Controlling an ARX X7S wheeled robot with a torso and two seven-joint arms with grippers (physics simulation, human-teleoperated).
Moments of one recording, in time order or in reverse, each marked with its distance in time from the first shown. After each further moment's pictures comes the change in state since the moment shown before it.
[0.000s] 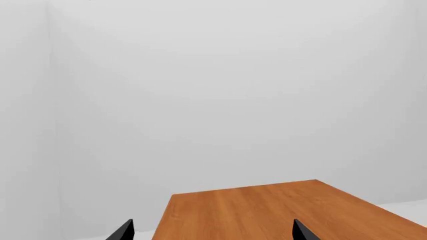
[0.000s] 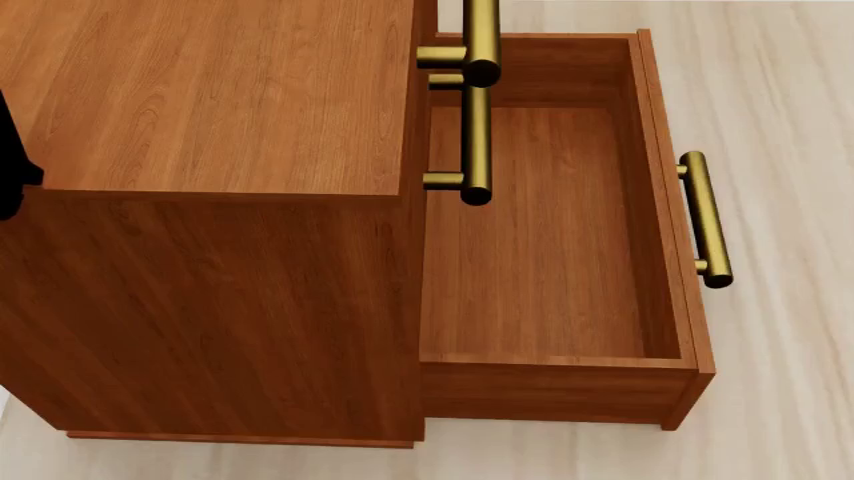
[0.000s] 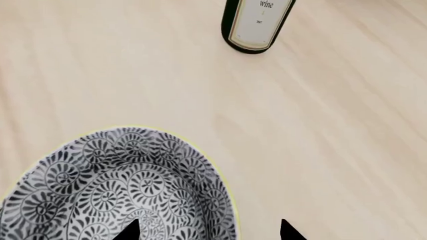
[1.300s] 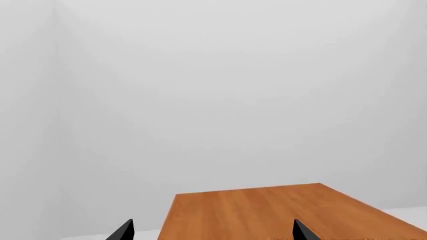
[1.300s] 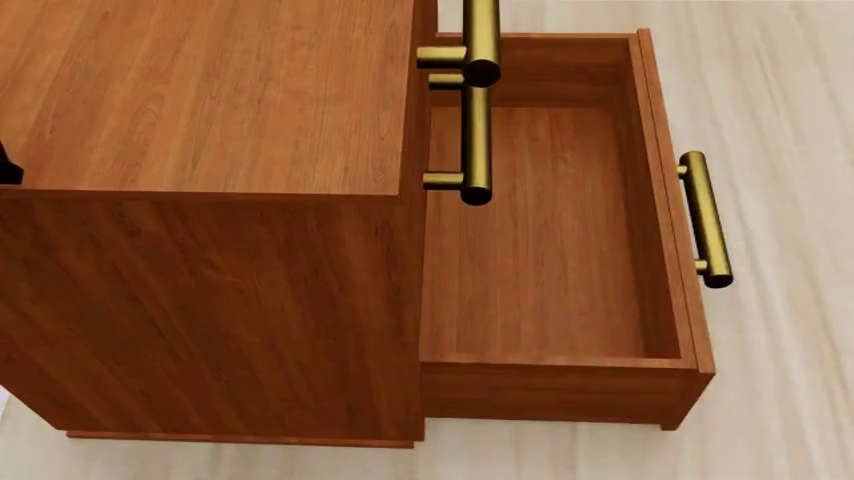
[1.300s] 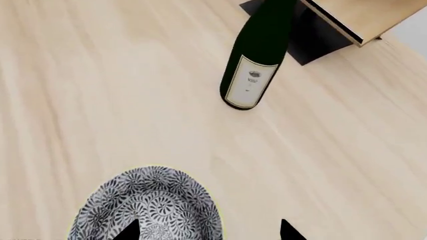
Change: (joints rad) left arm 0.019 0.009 -0.051 0.011 -0.019 -0.006 0.015; right arm -0.059 0.021 0.267 -0.296 0.211 0.204 0.112
